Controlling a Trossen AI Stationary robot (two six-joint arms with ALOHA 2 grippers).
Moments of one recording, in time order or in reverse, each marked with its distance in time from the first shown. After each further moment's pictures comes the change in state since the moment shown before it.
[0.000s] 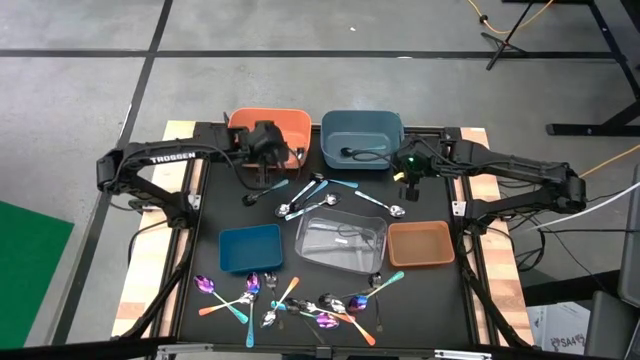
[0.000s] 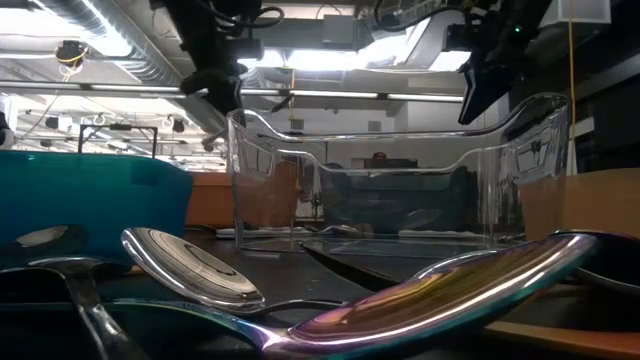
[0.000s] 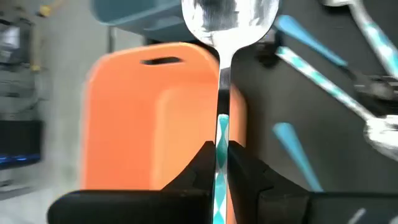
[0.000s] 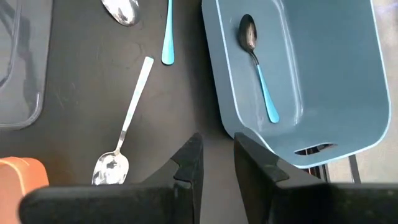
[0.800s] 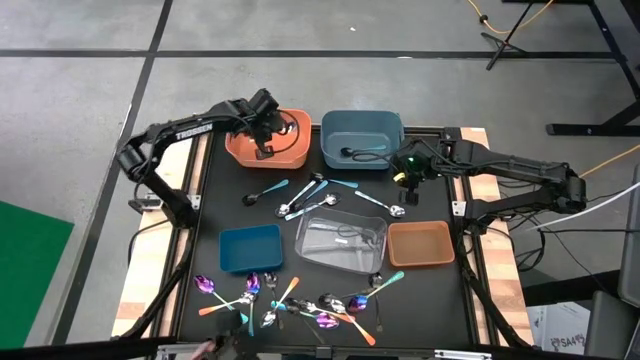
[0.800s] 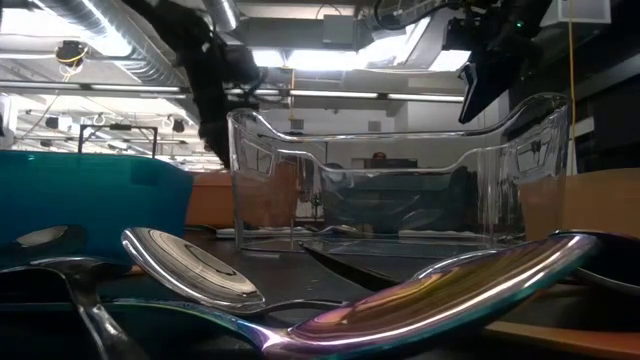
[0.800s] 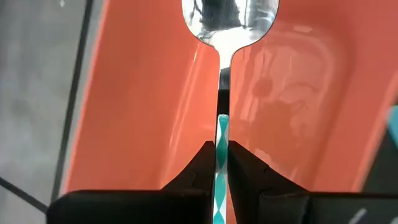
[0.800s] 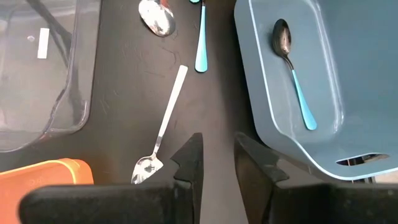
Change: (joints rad) left arm 0.393 0.212 0.020 0.071 0.190 0.040; right arm 0.000 0.000 0.000 0.000 -0.130 0.047
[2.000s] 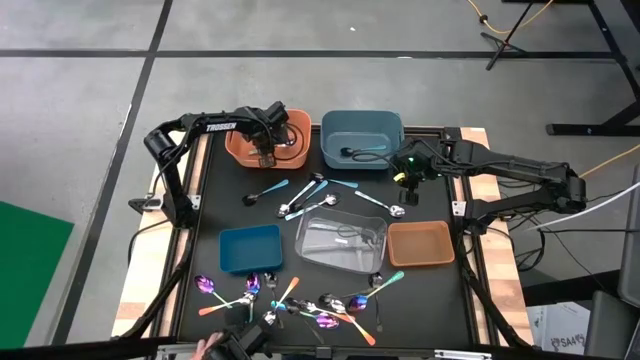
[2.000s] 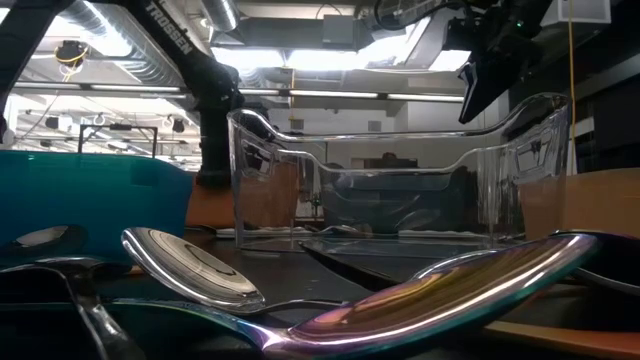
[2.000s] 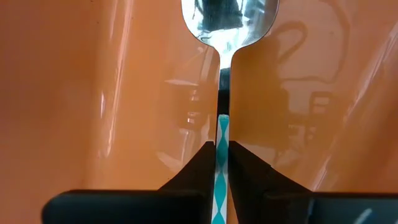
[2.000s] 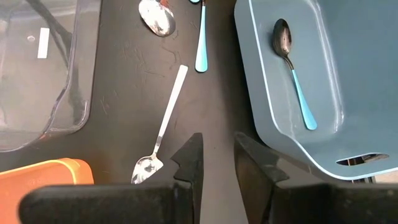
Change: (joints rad) left arm 0.023 0.256 -0.001 0.010 -0.007 -0.002; right arm 0.000 0.000 0.000 -0.001 0.000 0.000
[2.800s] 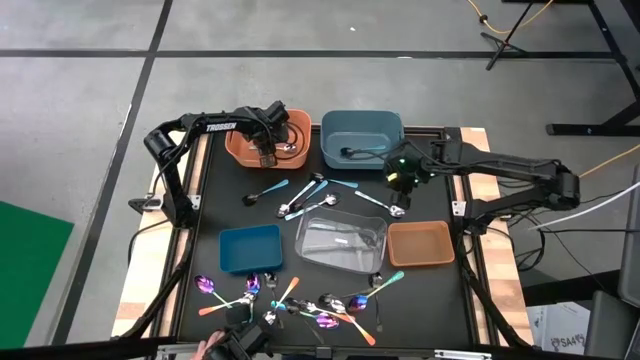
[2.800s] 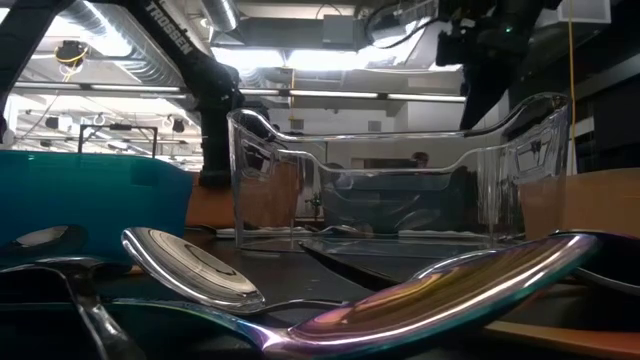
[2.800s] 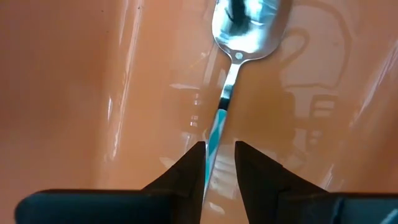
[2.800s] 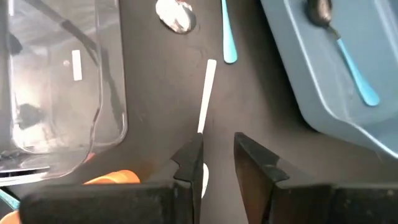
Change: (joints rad) left arm 0.000 0.000 0.000 0.021 0.000 -0.006; right arm 0.001 0.076 0.000 0.000 -0.116 0.213
